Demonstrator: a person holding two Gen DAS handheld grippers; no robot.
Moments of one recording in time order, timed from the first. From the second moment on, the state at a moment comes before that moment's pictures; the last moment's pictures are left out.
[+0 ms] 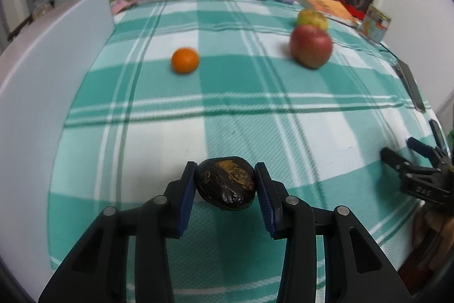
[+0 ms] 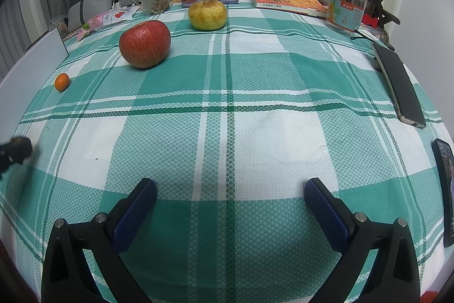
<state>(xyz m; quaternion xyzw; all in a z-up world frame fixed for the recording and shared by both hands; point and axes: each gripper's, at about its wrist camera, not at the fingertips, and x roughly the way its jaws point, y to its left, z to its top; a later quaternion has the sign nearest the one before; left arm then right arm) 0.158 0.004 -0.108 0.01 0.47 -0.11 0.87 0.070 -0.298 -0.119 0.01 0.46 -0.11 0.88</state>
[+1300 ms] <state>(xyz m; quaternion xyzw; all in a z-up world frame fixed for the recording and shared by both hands) 0.153 0.008 -0.125 0.03 0.44 -0.07 0.89 0.270 -0.210 -0.102 -0.09 0.50 -0.02 0.86</state>
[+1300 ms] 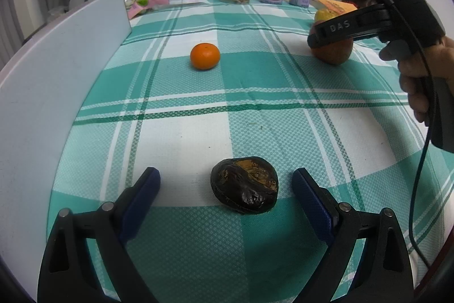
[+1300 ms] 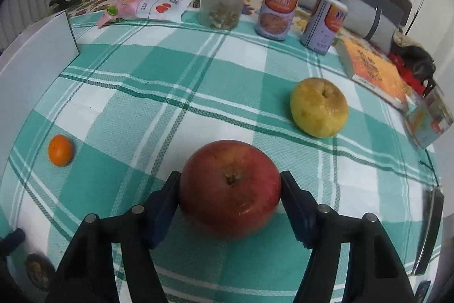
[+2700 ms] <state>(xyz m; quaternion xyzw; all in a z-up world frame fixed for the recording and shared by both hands) 0.154 0.008 -0.125 0.03 0.44 -0.07 0.89 0.042 -0.248 -0.119 -0.02 0.47 -0.05 0.88</state>
